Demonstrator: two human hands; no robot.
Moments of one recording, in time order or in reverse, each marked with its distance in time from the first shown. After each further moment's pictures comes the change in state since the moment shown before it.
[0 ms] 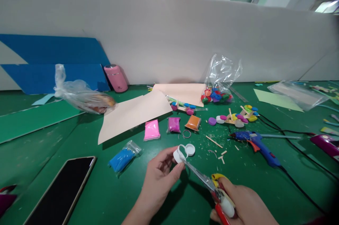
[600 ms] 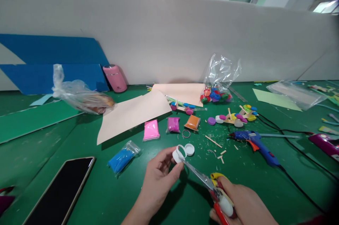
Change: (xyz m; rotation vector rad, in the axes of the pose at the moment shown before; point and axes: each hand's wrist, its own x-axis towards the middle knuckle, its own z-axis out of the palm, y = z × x) left_hand 0.002 -0.007 -0.002 0.040 -0.003 0.049; right_hand -0.002 -0.003 -0.002 0.005 0.011 -0.009
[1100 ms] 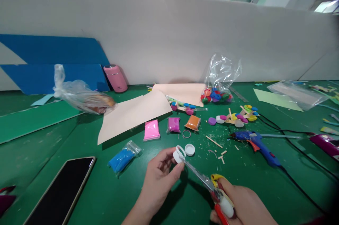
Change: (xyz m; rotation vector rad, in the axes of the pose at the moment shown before) left_hand 0.000 -0.001 0.003 -0.046 0.023 -0.033; right_hand 0.003 0.000 0.002 0.001 -0.019 0.007
